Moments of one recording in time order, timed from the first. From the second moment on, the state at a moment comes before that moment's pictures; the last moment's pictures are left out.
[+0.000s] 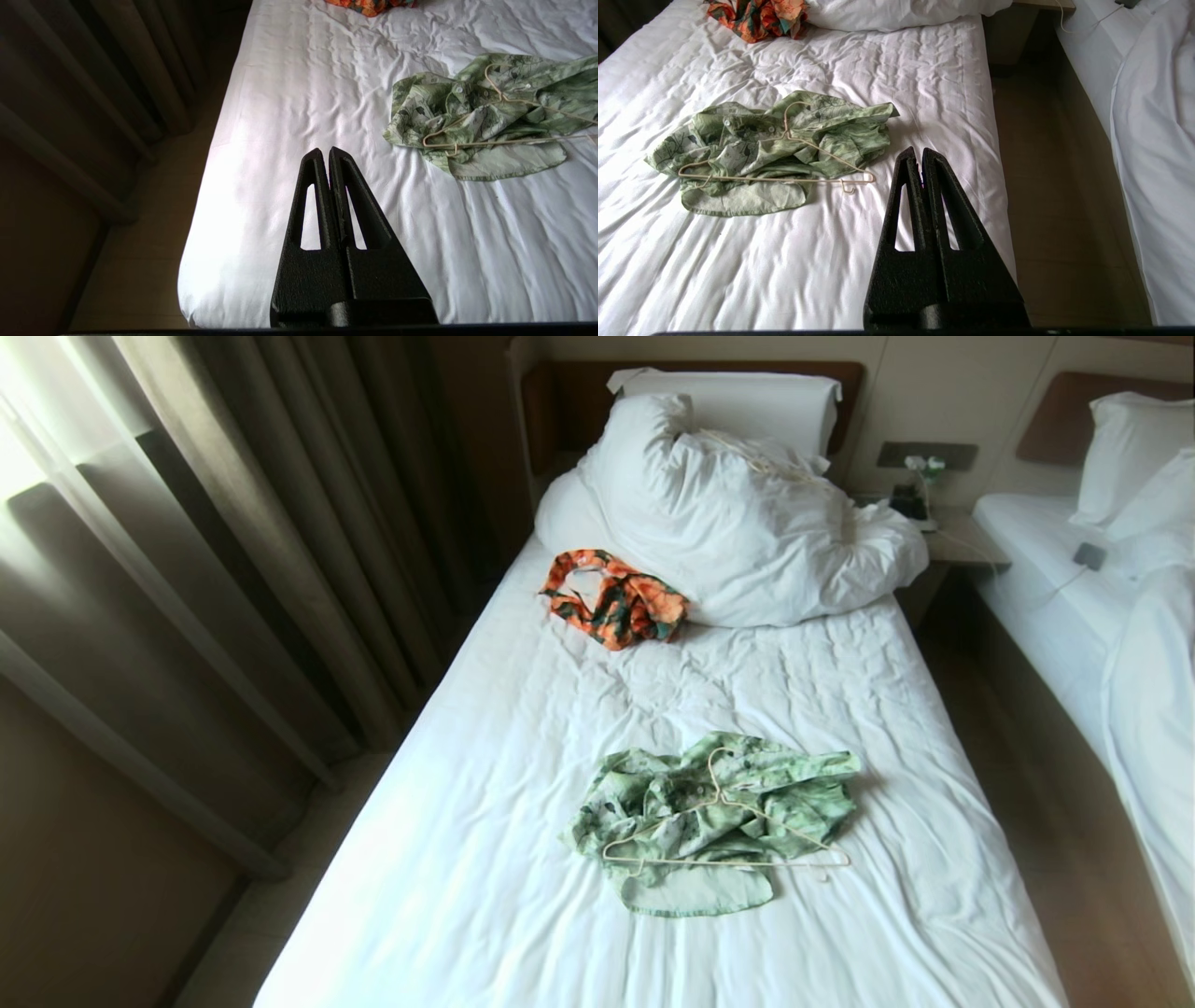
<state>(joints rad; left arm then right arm) 0.00 0.00 -0.03 0.05 -0.03 0.11 0.00 0.00 -0.02 -0.07 -0.06 -0.05</state>
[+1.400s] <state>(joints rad) 0.00 0.00 -0.02 0.05 -0.01 0.03 0.00 0.00 0.00 0.00 0.00 0.00</state>
